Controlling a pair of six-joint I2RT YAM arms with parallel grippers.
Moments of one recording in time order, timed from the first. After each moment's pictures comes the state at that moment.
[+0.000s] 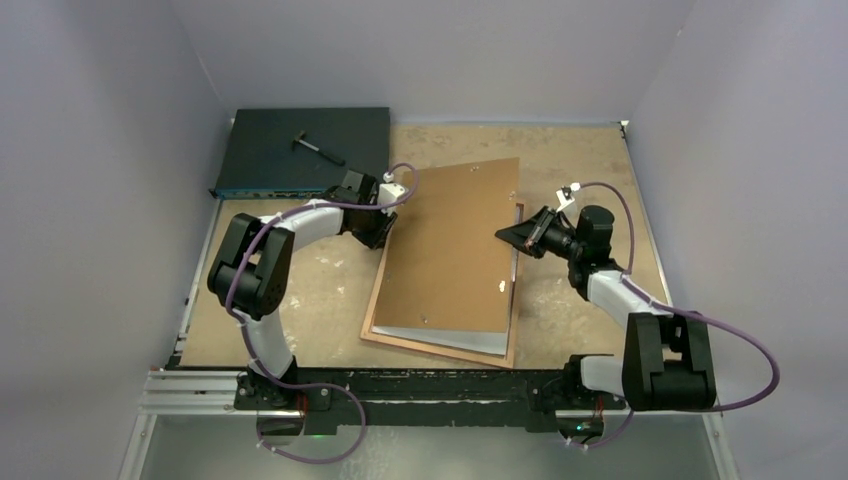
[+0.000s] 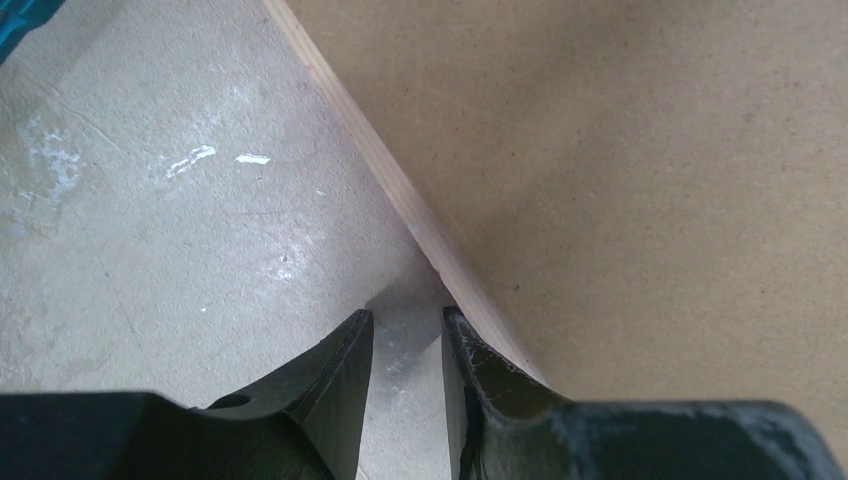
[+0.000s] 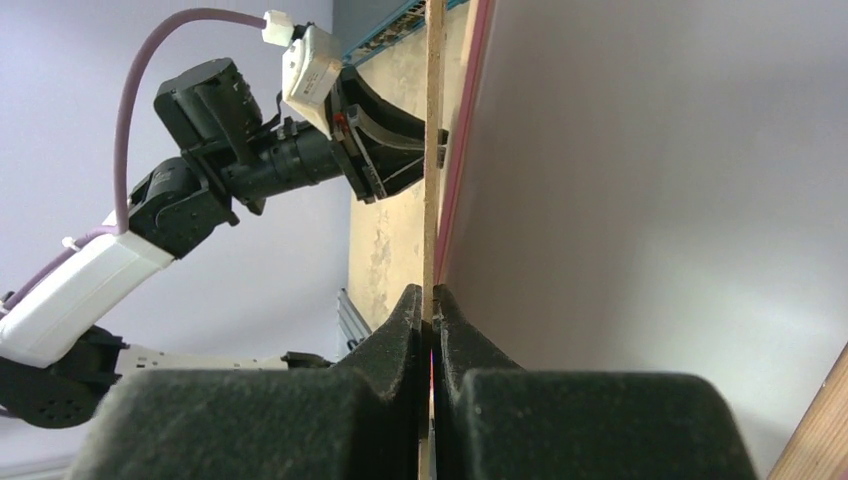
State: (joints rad) left arm -0.39 1.85 1.13 -0.32 0.23 0.24; right arm 0.02 1.27 0.49 0.41 -0.82 0.97
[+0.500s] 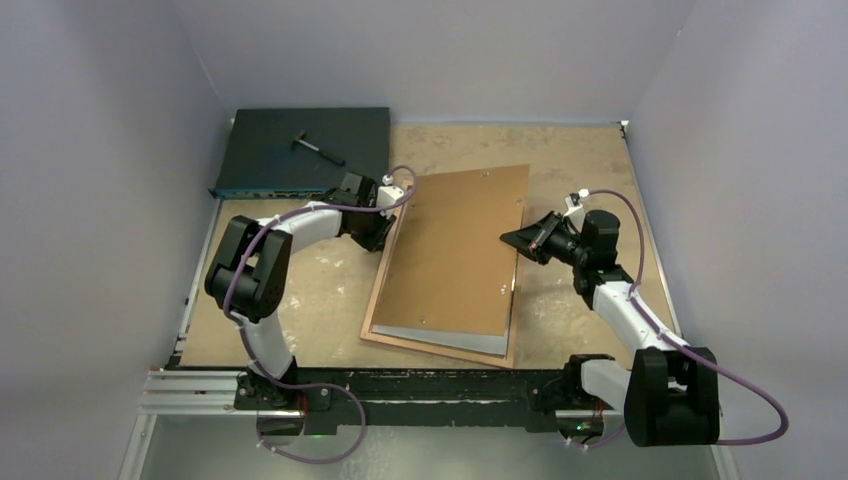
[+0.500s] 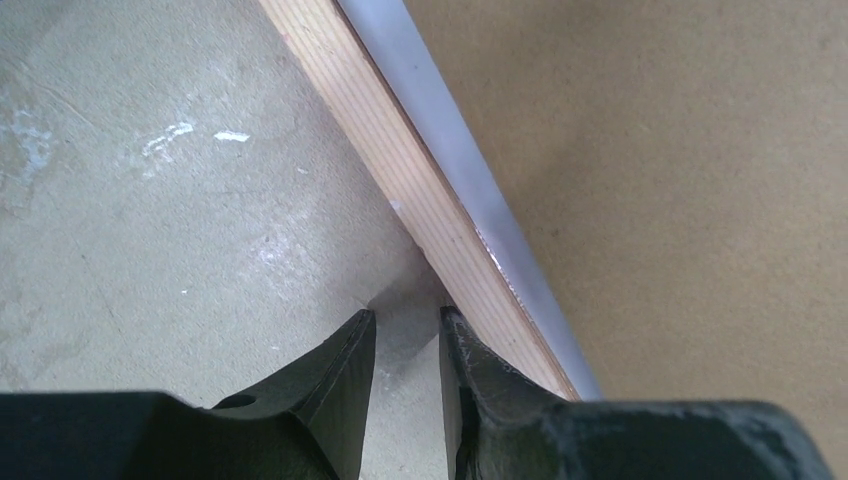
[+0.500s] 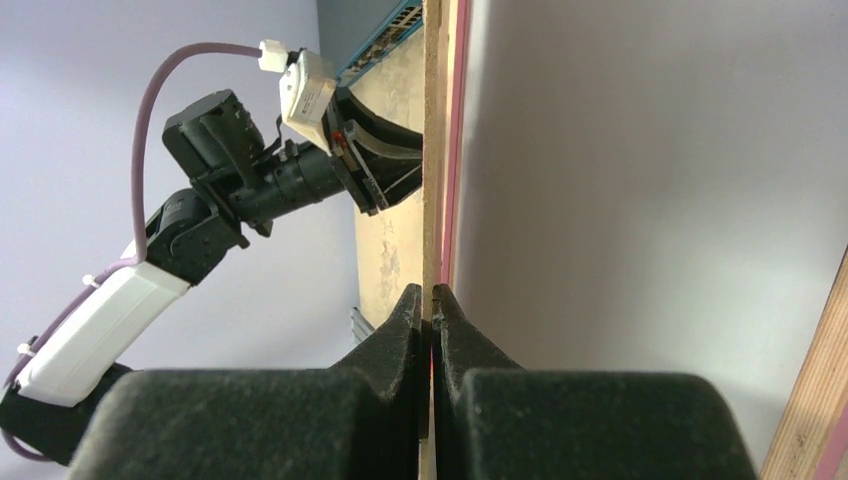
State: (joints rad) left arm -0.39 1.83 1.11 -0.33 0.24 0.25; right arm 0.02 1.10 0.50 0.19 -0.74 1.02
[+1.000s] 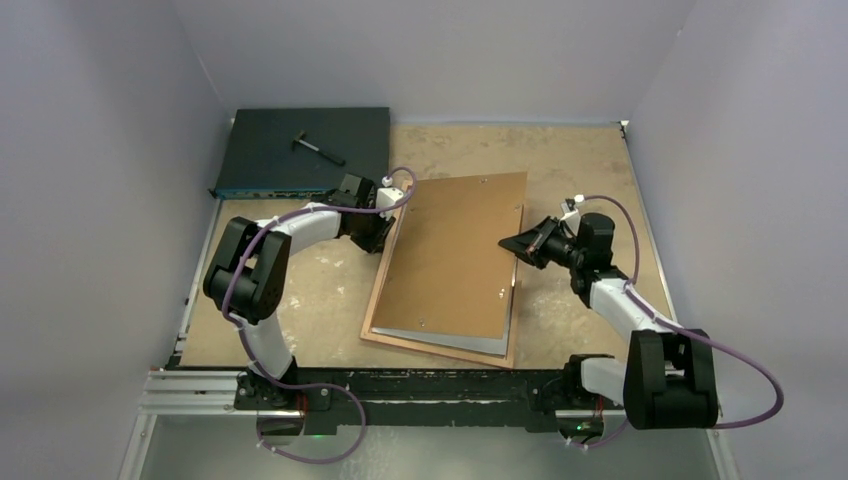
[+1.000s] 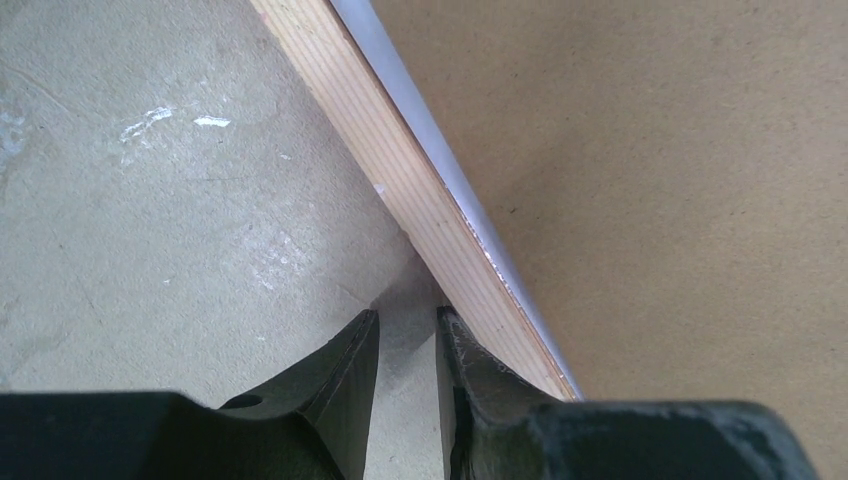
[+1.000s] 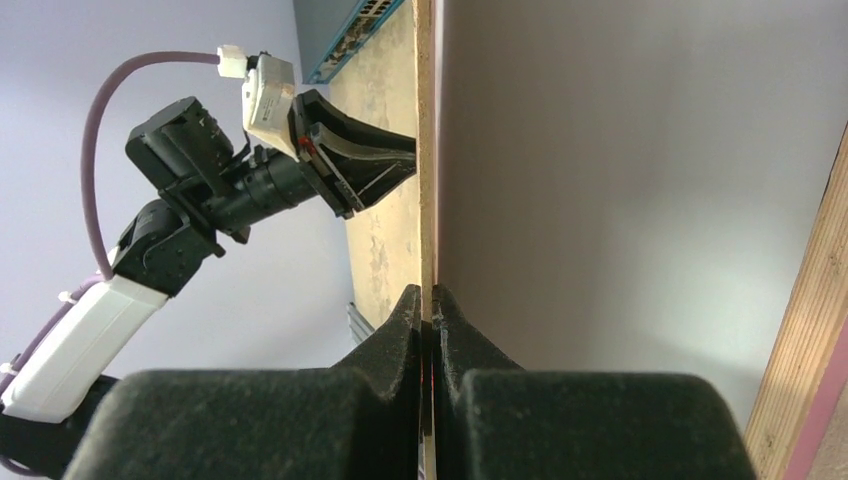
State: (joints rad) left arm -0.39 1.81 1.09 -0.33 0.26 0.25; right arm 0.02 1.17 0.46 0.23 -0.74 1.02
